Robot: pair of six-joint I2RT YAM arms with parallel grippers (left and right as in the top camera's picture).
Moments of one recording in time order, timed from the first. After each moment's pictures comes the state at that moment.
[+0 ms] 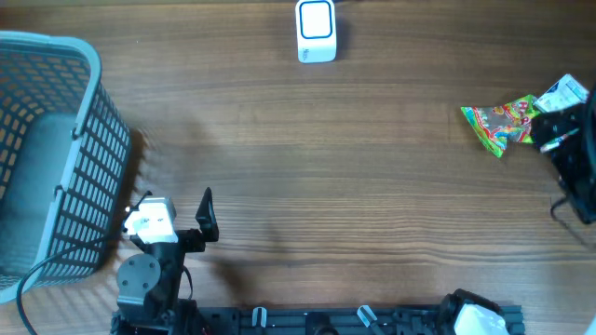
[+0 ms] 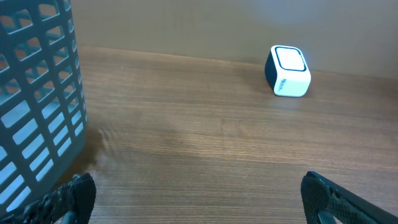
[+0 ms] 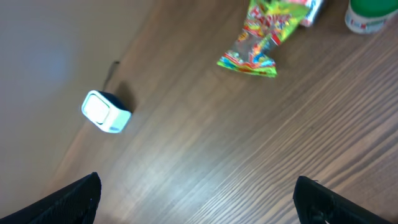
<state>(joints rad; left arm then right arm) -0.13 0.02 0.26 -0.49 -0.11 -0.16 -0.40 1.12 1.72 -1.46 -0.21 0.59</state>
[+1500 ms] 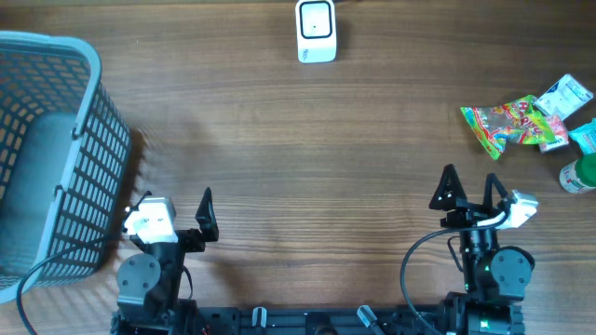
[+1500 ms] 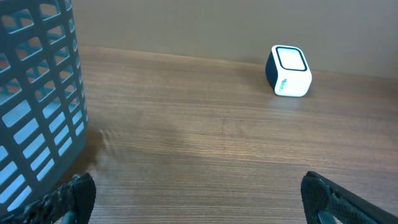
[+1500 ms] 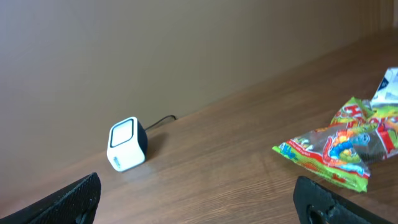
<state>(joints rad) -0.13 0.02 0.26 -0.49 -0.11 -0.16 -0.13 0.02 0.01 0.00 -0.10 0.41</state>
